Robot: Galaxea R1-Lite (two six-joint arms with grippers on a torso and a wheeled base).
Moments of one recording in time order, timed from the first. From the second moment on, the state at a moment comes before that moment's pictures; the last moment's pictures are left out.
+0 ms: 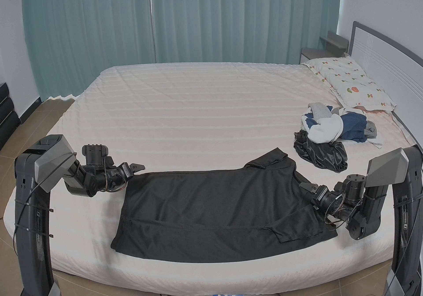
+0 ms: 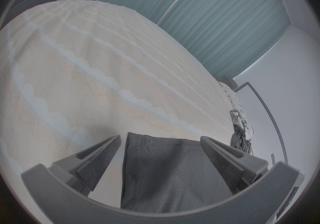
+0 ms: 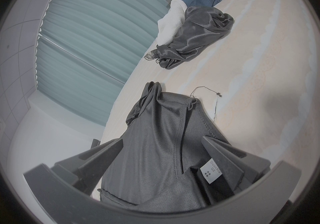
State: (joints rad) left arm 0.05 2.56 -1.29 -0.66 -0.40 -0.53; right arm 0.05 2.53 -0.57 -1.55 0.30 0.85
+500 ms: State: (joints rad) left arm 0.05 2.56 -1.28 -0.66 -0.40 -0.53; right arm 0.05 2.53 -0.57 -1.55 0.31 0.85
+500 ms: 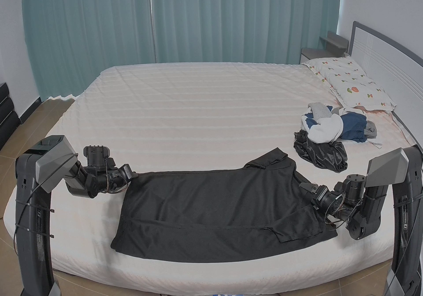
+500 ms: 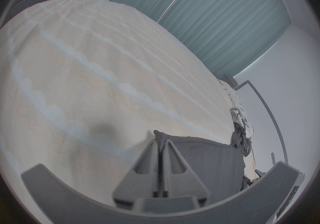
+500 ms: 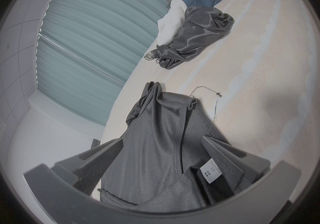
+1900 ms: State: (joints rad) left arm 0.05 2.53 -1.16 -0.79 -0.33 -0.66; right arm 0.08 2.64 -1.55 -0.61 0.17 0.45
